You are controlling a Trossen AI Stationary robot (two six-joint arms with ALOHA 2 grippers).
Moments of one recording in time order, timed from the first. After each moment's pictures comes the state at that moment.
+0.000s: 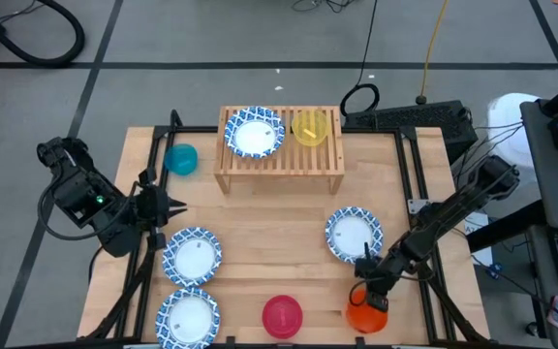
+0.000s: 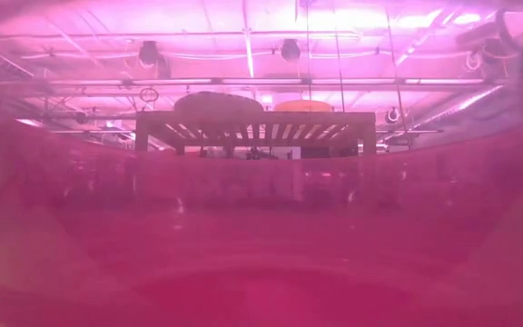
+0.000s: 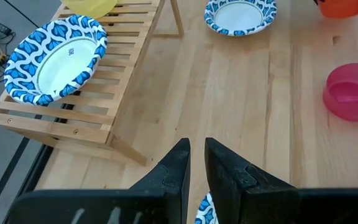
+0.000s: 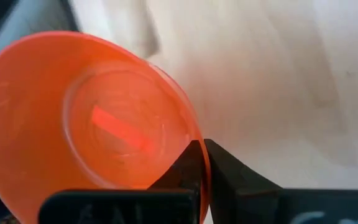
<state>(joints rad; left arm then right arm) -0.78 1.11 1.47 -1.51 -0.73 -0.76 0.72 1.34 0.54 -0.14 -0.22 1.22</state>
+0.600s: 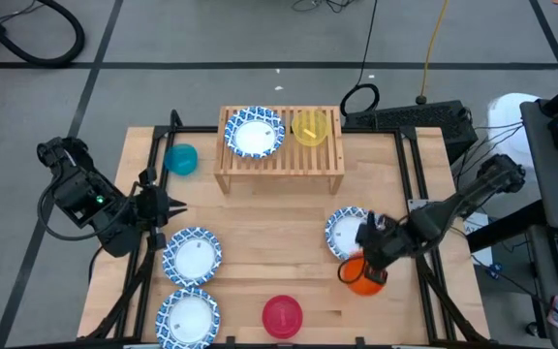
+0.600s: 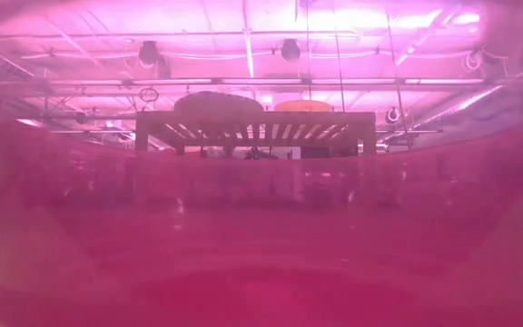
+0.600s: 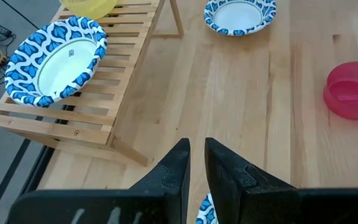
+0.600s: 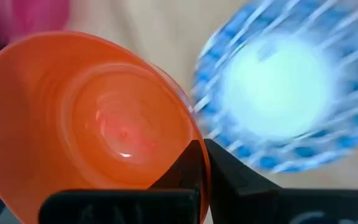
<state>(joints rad) -0.77 1.11 1.47 -1.51 -0.73 -0.75 0.54 1.27 1.13 -1.16 0.06 0.96</state>
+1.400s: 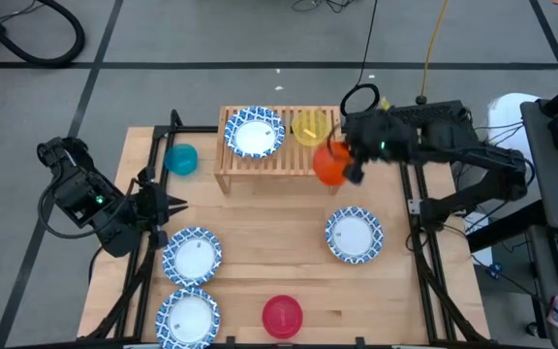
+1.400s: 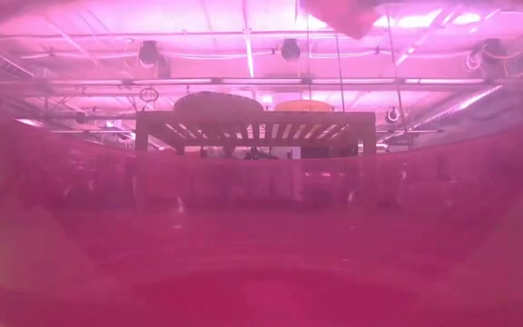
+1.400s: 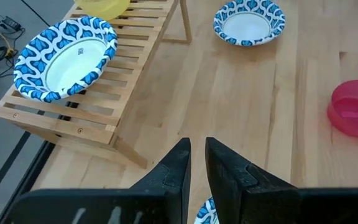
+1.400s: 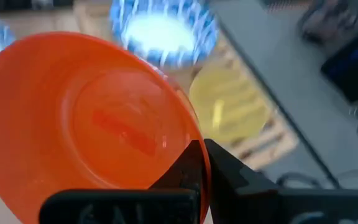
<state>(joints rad) -0.77 1.11 1.47 -1.51 -0.76 -0.82 -0.12 1.27 1.57 -1.07 0.40 0.08</state>
